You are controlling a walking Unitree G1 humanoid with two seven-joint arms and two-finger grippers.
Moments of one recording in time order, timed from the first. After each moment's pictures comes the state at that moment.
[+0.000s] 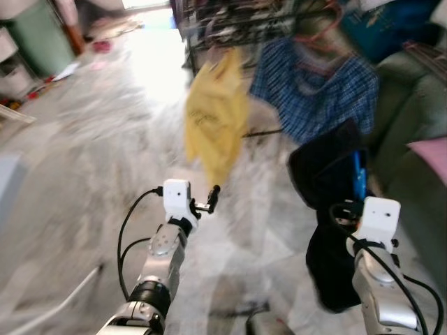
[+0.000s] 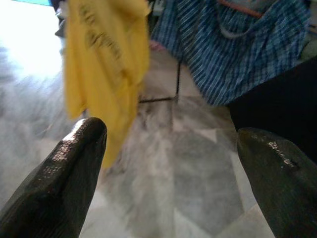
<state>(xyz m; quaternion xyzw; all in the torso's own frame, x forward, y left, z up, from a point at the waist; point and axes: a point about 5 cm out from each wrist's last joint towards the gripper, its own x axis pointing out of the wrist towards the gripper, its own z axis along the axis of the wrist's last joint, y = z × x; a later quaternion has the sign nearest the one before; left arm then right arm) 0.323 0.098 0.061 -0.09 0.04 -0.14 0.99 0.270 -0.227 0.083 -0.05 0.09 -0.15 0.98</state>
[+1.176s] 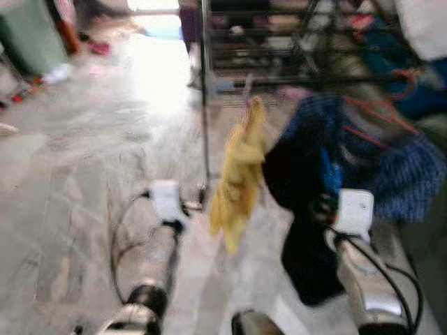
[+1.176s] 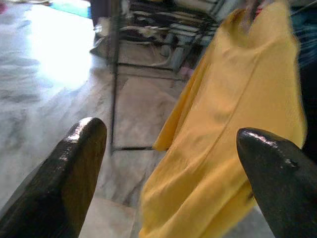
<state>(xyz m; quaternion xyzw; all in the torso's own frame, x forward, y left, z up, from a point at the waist) 0.318 0.106 0.055 -0.10 0.04 -0.10 0.99 0.284 -0.202 0.074 -0.03 0.12 -0.07 0.99</state>
